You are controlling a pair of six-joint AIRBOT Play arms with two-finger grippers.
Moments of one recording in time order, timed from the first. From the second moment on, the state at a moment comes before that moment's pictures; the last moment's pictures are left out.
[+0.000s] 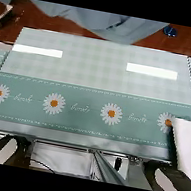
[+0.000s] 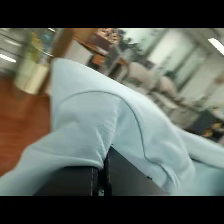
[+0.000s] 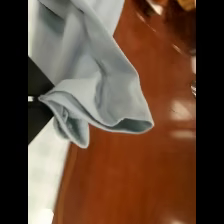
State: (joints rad) left arm 0.40 -0.78 1.28 0.27 -0.90 -1.07; right arm -0.03 -1.01 1.88 -1.15 1.18 1.42
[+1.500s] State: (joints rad) left arm 0.16 -1.03 0.51 0.61 -0.89 -1.22; right arm -0.03 -1.13 1.02 -1.45 1.10 1.61
